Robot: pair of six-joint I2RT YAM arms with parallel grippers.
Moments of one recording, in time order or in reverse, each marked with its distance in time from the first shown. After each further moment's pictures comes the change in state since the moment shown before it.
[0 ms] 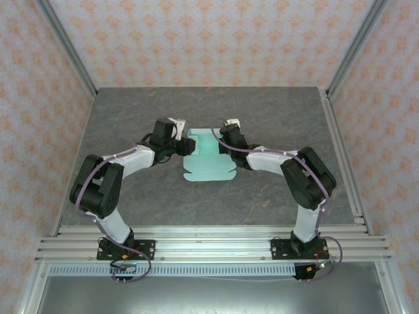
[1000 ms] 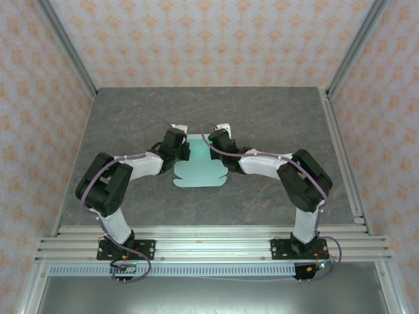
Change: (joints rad) left arm -0.108 0.037 -0.085 0.129 -0.442 -0.011; right arm 0.106 0.002 0.037 -0.089 0.061 0.062
